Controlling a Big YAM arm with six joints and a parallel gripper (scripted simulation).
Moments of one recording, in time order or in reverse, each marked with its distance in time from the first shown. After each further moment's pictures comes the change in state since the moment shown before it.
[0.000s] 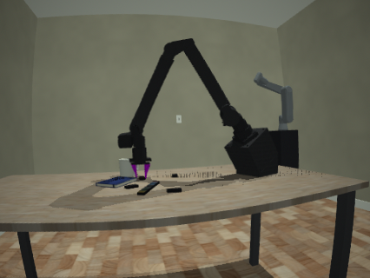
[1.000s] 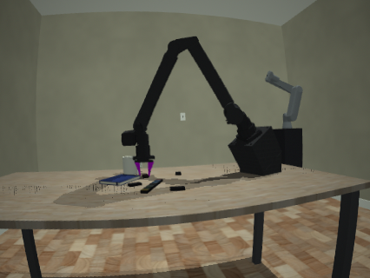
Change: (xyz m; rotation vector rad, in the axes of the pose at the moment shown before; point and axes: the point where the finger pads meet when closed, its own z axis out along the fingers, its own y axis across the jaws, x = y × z) arm 0.000 0.000 0.000 0.000 0.000 0.000
